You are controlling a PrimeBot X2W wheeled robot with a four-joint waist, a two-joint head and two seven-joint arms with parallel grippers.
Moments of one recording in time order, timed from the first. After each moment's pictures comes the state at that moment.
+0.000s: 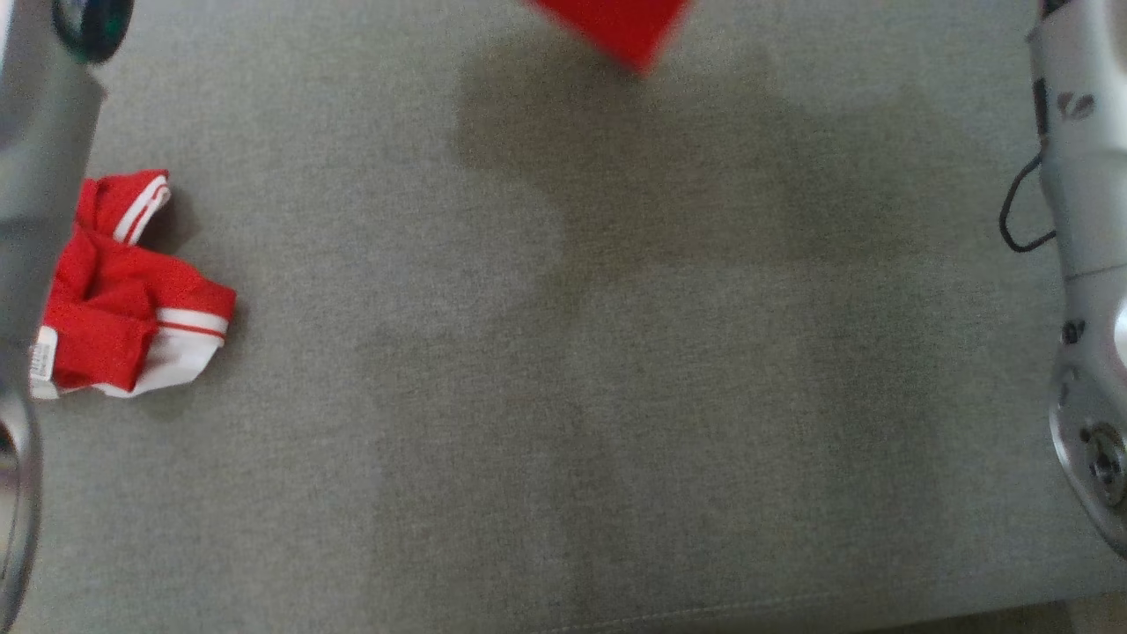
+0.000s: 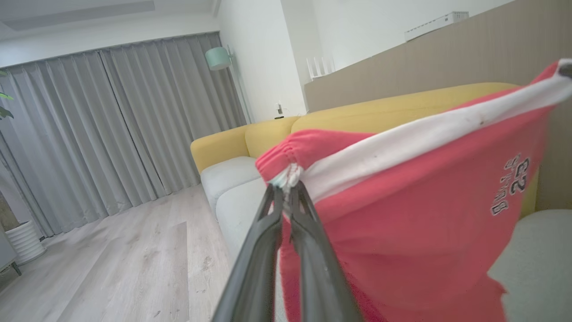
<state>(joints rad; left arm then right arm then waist) -1.30 0.39 -0.61 0.63 -0.48 -0.11 0.00 -1.27 -0.13 0.12 0.77 0.14 0.13 -0.13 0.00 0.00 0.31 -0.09</state>
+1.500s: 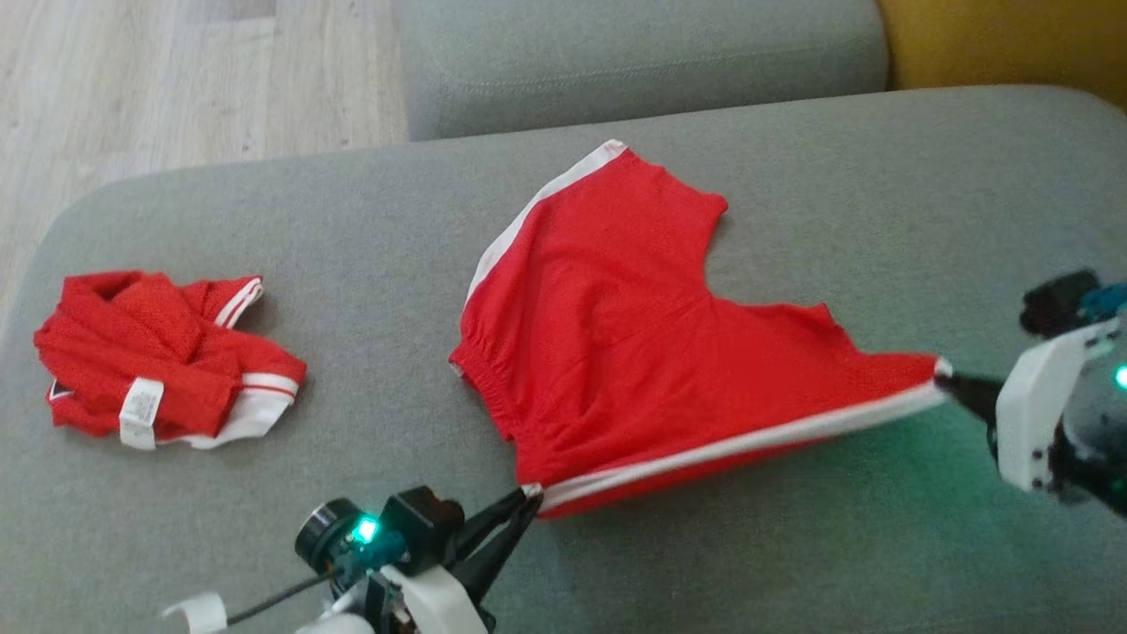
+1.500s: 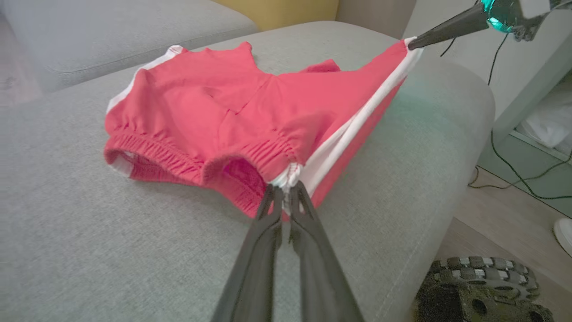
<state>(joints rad) -0.32 0.50 -1.07 0.08 -0.68 0.09 0.05 -0.46 -0.76 0.75 0.42 0.95 0.13 0.49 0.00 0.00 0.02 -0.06</state>
